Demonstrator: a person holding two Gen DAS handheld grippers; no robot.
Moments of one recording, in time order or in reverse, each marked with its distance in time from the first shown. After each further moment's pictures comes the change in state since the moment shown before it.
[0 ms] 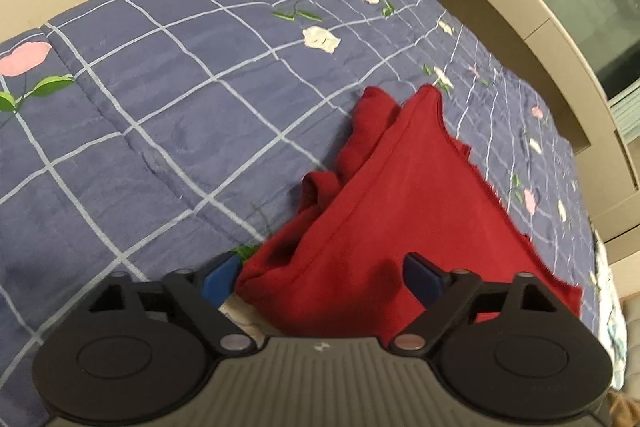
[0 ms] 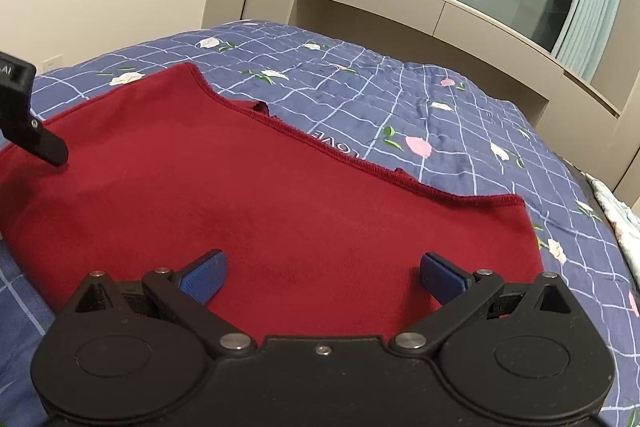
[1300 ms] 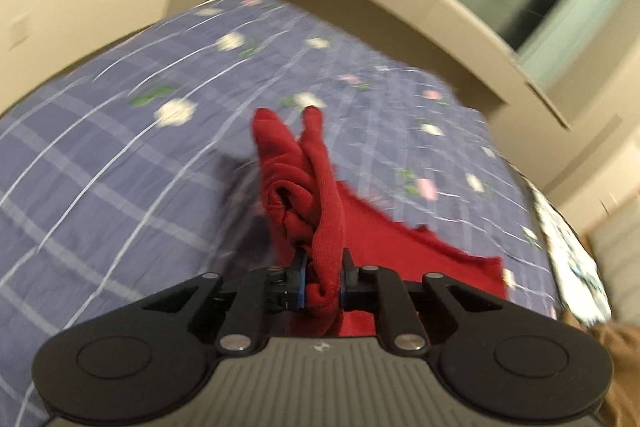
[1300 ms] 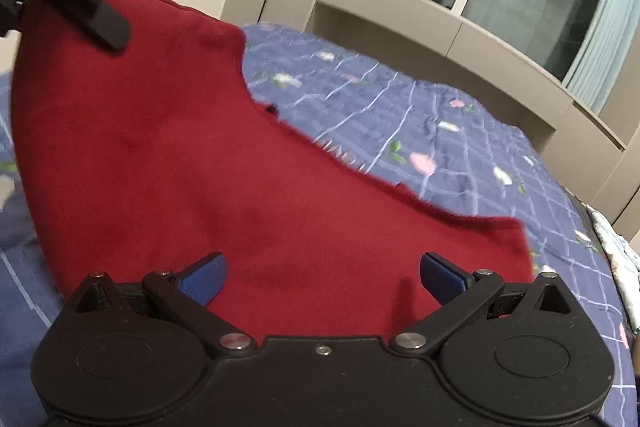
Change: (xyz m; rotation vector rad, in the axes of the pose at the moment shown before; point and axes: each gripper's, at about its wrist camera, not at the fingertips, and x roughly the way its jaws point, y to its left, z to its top) left arm -0.049 -0.089 0.006 0.324 -0.065 -0.195; right arm -0.010 -0.004 -0.001 -0.071 -0.053 -0.004
